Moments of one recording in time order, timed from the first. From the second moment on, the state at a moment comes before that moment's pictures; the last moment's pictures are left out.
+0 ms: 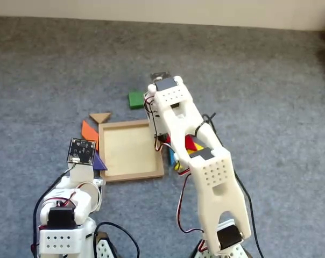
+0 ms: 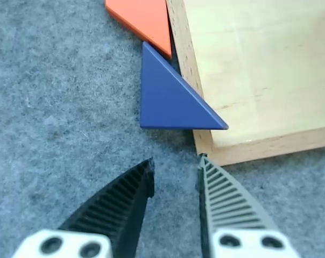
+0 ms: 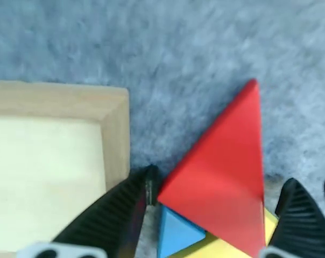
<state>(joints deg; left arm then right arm) -7.3 -101.4 96.0 73.4 -1.5 -29.3 47.6 -33.2 90.6 -7.7</state>
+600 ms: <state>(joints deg) -7.3 -101.4 96.0 73.4 -1.5 -29.4 47.8 -33.1 93.8 -2.0</state>
